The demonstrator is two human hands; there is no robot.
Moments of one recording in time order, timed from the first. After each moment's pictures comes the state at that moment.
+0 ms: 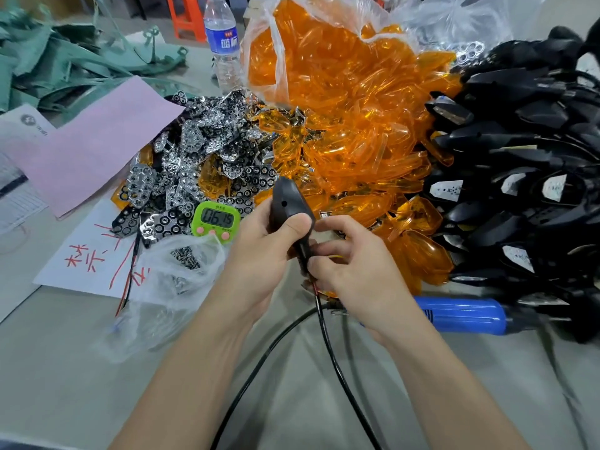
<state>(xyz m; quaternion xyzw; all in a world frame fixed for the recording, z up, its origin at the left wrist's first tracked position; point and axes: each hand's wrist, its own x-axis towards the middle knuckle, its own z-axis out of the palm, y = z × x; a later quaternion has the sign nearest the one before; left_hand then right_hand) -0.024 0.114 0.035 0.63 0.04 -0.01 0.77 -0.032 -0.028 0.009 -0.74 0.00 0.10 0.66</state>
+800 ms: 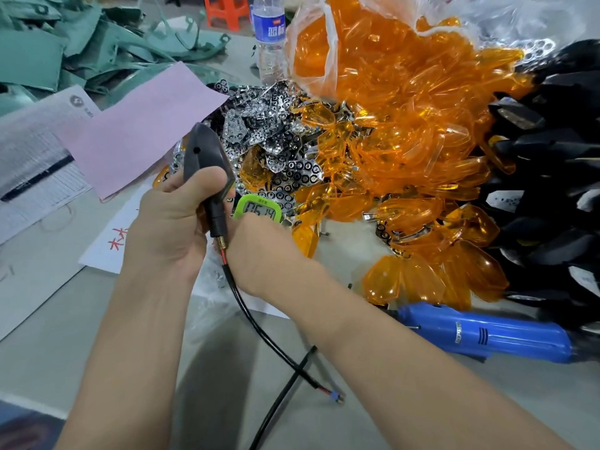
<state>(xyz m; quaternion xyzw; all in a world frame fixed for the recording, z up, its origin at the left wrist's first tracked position) -0.001 0.241 0.038 0.55 0.17 0.13 0.81 0.012 0.135 0.010 -0.92 -0.31 0.07 0.22</state>
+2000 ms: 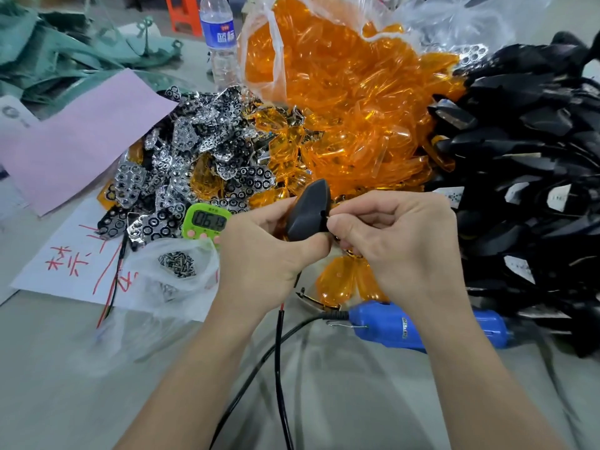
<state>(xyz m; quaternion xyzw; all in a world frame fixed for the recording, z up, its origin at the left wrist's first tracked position) -0.013 0.109 0.020 0.73 -0.02 0.08 0.68 -0.017 -0.051 0.059 -0.81 -0.06 -0.09 0.57</state>
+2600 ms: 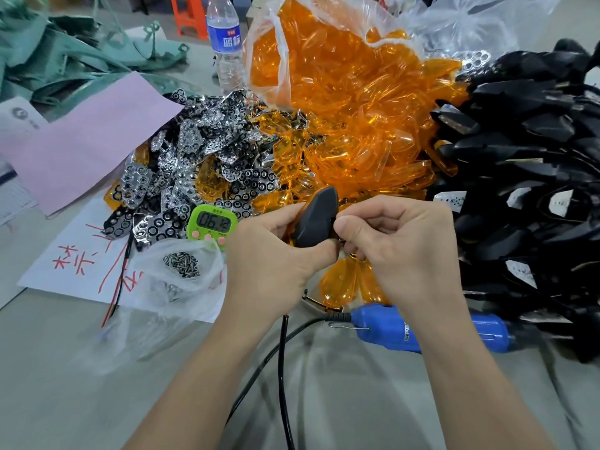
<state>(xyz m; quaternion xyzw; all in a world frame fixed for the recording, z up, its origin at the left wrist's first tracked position) -0.020 0.107 0.021 0.77 -0.02 0.11 0.62 -0.018 -0.050 0.054 -0.79 -0.06 -0.10 0.60</state>
